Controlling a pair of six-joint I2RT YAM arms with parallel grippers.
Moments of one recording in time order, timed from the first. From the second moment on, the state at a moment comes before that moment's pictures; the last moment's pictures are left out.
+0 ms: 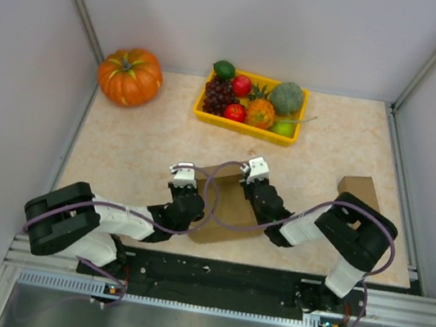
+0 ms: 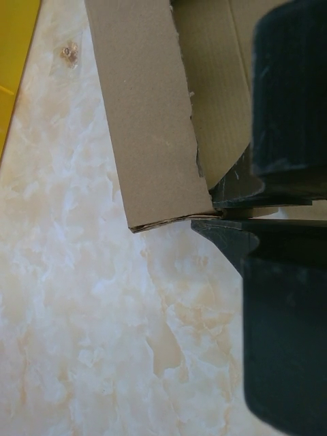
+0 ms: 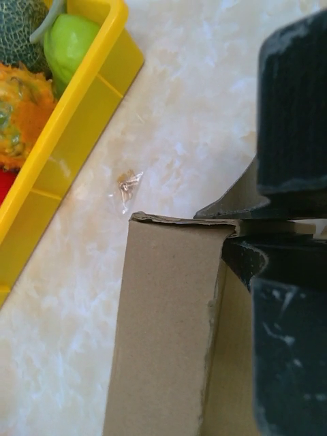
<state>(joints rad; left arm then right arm) -1.02 1.36 0.34 0.55 -0.97 -0.55 0.91 1.69 0.47 1.04 0.52 -0.05</state>
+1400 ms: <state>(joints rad) -1.03 1.38 0.36 0.50 -0.98 -0.56 0.95 0.94 0.23 0.45 0.43 0.28</state>
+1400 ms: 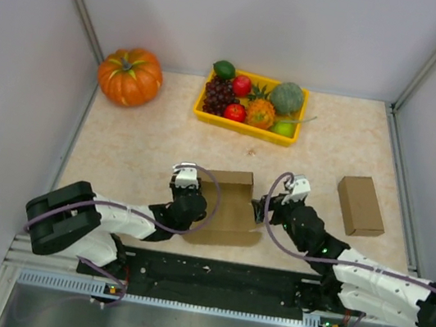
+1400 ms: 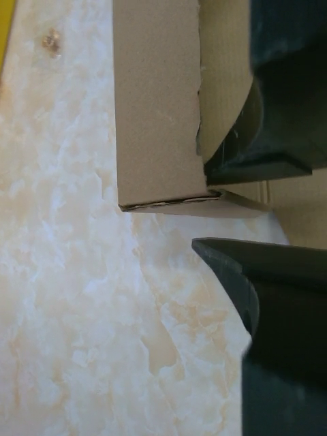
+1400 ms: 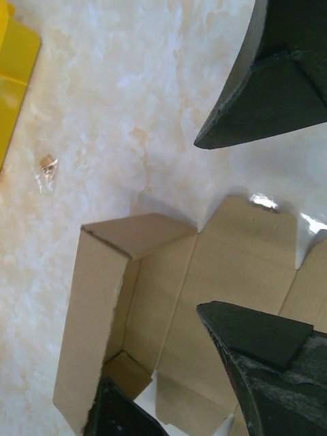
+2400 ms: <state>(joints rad) -1.04 1.01 0.72 -0.23 0.20 -0.17 0.61 1.18 0.18 0.23 -0.46 1.13</state>
